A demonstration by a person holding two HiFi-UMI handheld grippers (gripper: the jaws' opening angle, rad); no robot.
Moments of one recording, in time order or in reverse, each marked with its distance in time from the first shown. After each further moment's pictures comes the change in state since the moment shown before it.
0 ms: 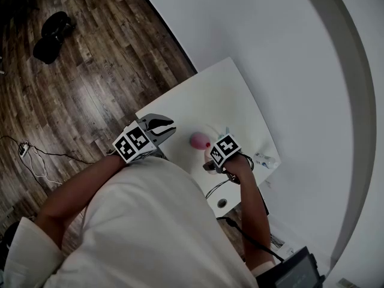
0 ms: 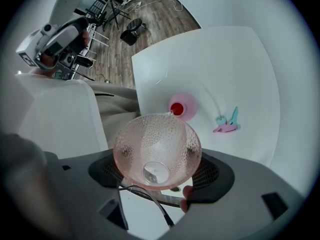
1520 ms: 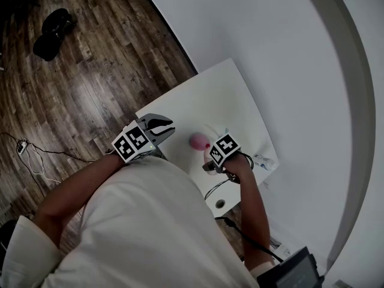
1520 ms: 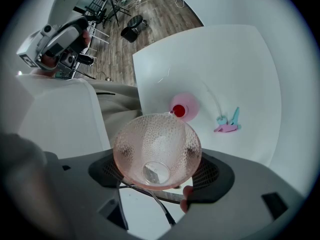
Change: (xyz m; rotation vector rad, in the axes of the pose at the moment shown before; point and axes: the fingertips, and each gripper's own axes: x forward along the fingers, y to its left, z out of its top) left arm -0.005 0.004 -0.001 -0.011 0.000 0.001; right arm -0.007 0.004 0.001 -0.008 0.040 0.015
